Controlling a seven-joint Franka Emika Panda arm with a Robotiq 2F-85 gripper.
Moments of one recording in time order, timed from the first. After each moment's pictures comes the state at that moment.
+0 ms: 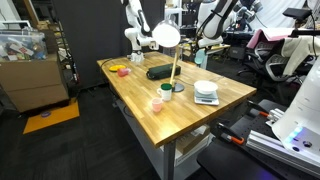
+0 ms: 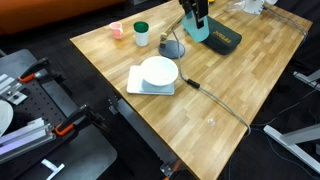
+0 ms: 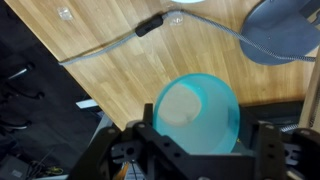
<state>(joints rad) 0.04 0.31 -0.34 -2.22 -0.50 2.87 0.62</state>
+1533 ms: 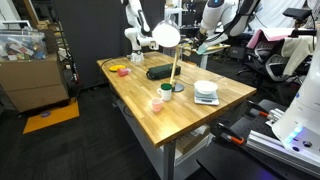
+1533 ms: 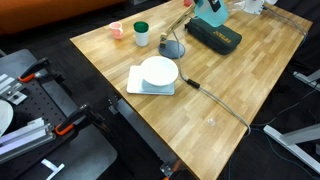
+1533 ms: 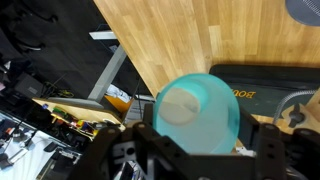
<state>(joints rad) 0.48 0.31 -0.88 -2.23 -1.37 3.07 1.31</state>
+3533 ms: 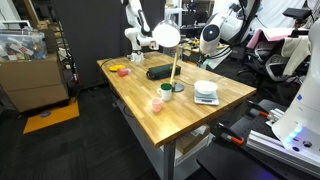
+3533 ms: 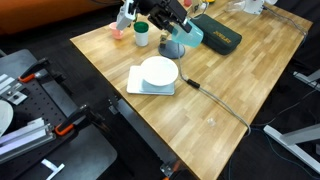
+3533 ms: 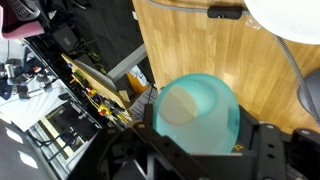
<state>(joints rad) 0.70 0.36 -0.89 -2.38 -1.94 2.72 1.75</state>
